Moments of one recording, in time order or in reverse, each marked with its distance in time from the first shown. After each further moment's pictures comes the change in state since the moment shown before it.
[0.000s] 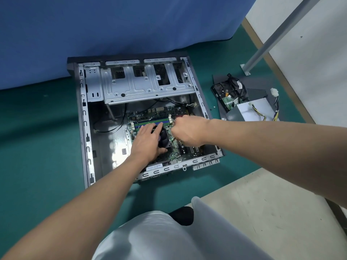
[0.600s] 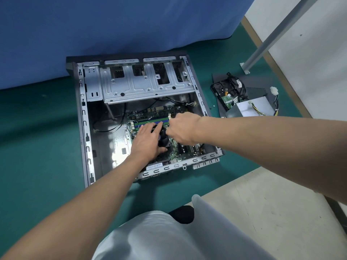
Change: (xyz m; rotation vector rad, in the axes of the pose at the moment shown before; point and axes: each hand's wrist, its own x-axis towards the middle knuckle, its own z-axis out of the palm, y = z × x) left_hand -0.001 0.001 -0.001 -0.021 0.005 0.001; right_hand 0.004 -0.016 -0.013 -0.112 -0.096 0.061
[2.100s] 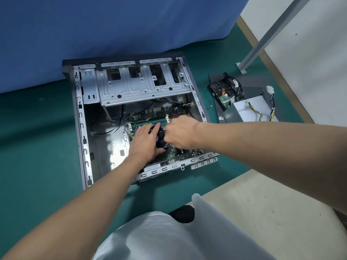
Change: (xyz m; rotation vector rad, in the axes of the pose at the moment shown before) left_hand 0.001 0.000 0.001 0.019 -0.012 -0.012; right_hand -0.005 -0.002 0.009 -0.160 0.098 -0.148
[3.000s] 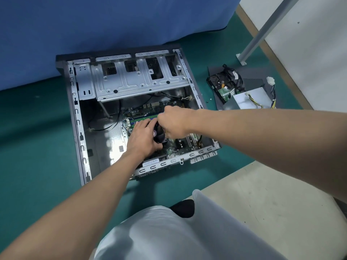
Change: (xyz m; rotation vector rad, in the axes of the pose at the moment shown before) left_hand -0.004 0.003 -0.008 -0.142 0.036 -0.026; right_hand 0.013 0.009 -0.005 0.389 0.010 0.186
